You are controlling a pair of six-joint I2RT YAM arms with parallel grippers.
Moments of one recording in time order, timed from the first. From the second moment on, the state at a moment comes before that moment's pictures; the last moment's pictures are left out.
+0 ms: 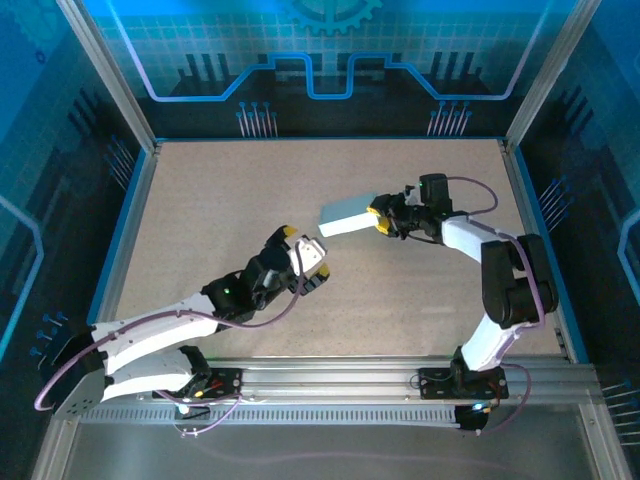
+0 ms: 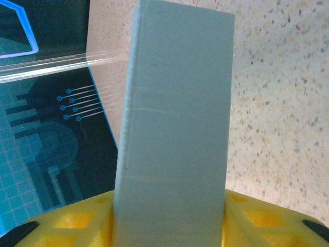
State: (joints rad) left arm -0.87 1.10 0.63 0.02 -0.34 0.26; right arm 0.17 1.73 0.98 0.02 -0.70 1.11
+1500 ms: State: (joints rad) left arm -0.10 1.12 0.39 0.31 -0.05 -0.09; right arm 0.09 1.17 0.71 -0.18 0.14 0.23
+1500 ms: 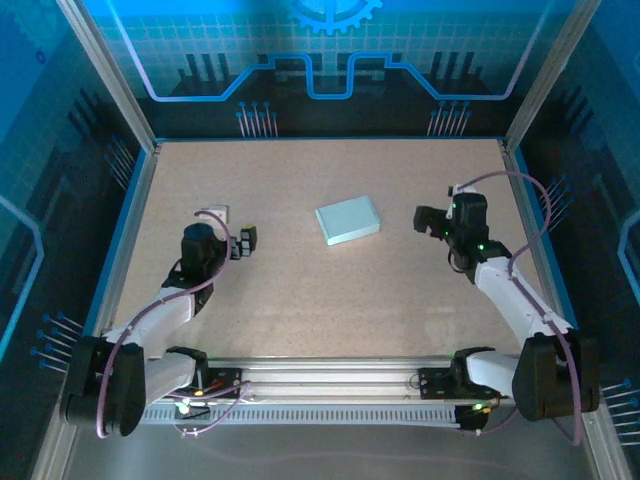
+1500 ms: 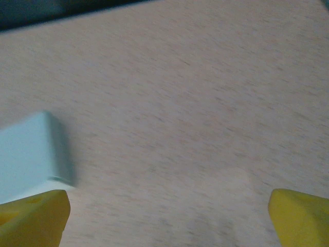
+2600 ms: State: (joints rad) left arm 0.03 1.54 0.35 0.82 0.05 -0.11; right arm 0.05 1.50 0.42 0.63 -0.08 -0.06
